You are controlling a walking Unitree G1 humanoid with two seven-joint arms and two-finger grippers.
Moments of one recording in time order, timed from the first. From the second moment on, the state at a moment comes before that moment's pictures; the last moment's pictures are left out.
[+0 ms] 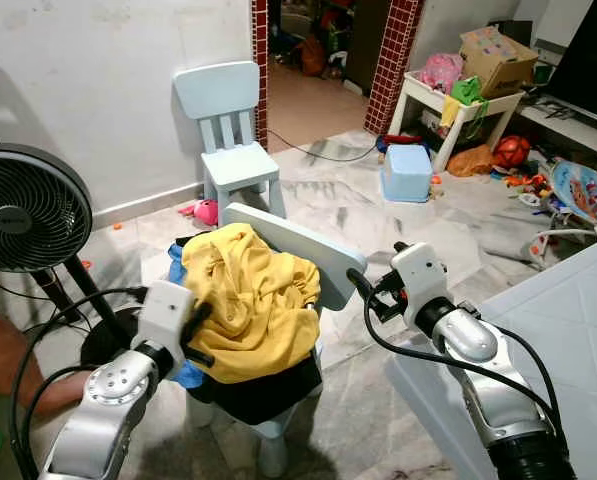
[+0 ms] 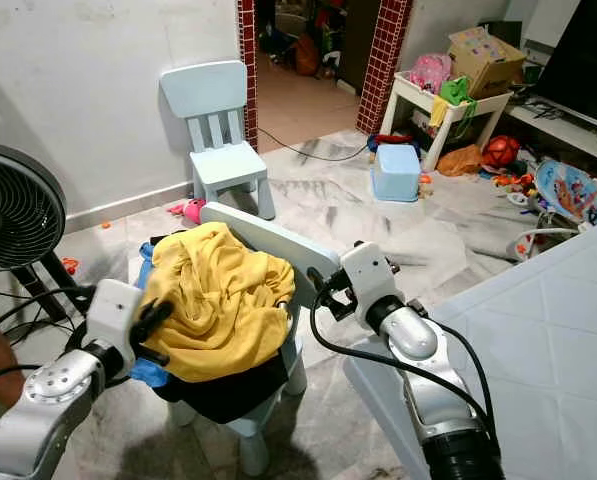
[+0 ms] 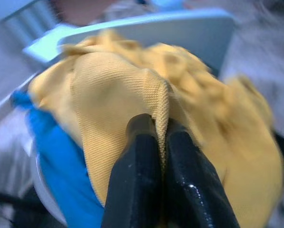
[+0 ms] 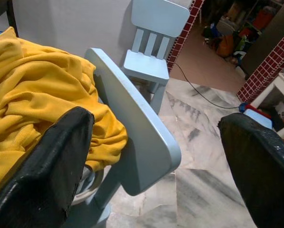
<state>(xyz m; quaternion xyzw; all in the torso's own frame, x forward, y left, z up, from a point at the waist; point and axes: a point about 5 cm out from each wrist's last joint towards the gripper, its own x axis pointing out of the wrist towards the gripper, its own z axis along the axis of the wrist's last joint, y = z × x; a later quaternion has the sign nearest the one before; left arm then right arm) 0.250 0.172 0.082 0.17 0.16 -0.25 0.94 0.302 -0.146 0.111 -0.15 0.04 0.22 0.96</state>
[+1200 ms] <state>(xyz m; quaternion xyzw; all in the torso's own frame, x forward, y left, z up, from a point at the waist) 0.282 0.129 0.161 0.05 -0.06 -0.09 0.99 0.315 -0.150 0.128 0.05 -0.04 0.07 1.00</state>
